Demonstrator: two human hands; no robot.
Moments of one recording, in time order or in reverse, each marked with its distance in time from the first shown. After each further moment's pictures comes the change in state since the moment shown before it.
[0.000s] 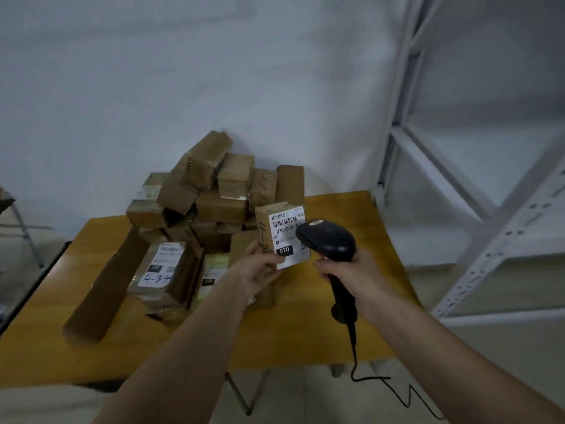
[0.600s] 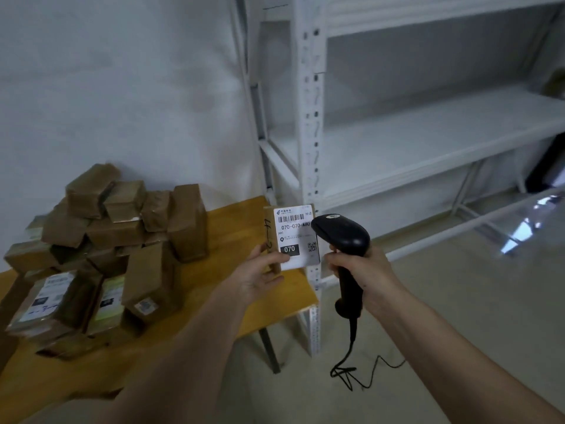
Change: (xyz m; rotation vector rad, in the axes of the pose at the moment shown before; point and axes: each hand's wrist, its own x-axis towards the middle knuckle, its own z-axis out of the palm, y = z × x) left_hand -0.108 -0.142 0.208 0.214 -0.367 -0.010; right_hand -0.156 0.066 -0.231 0.280 0.397 -0.124
